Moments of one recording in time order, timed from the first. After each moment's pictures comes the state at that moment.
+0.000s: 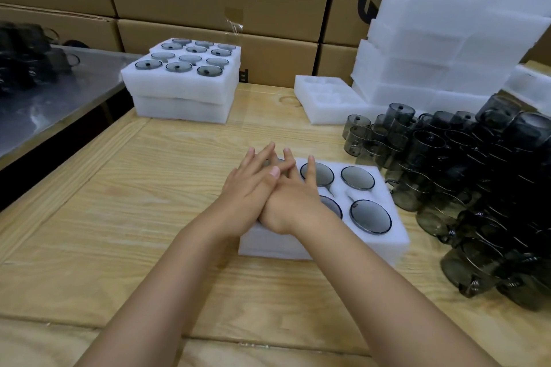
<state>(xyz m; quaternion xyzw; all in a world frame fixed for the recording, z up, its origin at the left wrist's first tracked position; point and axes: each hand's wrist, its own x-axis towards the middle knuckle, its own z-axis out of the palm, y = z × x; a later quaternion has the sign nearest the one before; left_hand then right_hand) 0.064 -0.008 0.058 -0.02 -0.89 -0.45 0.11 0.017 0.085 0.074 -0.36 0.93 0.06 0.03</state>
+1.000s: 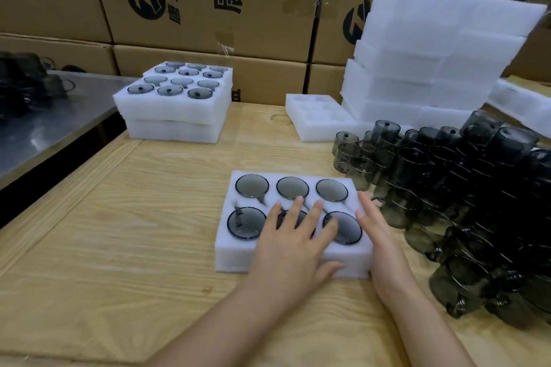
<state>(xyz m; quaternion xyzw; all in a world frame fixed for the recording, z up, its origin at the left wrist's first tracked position) 0.075 0.077 0.046 -0.07 -0.98 0.05 0.20 0.008 0.221 0.042 -0.09 0.69 -0.72 0.06</state>
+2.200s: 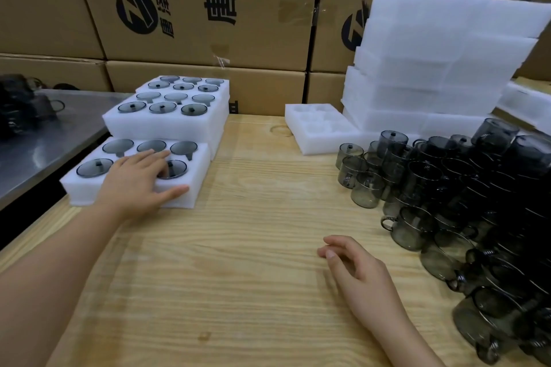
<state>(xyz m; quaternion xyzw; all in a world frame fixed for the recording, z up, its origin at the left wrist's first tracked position) 0.009 -0.206 0.052 0.12 -0.98 0.01 0.17 0.005 0.201 0.021 -0.18 0.84 -0.51 0.01</state>
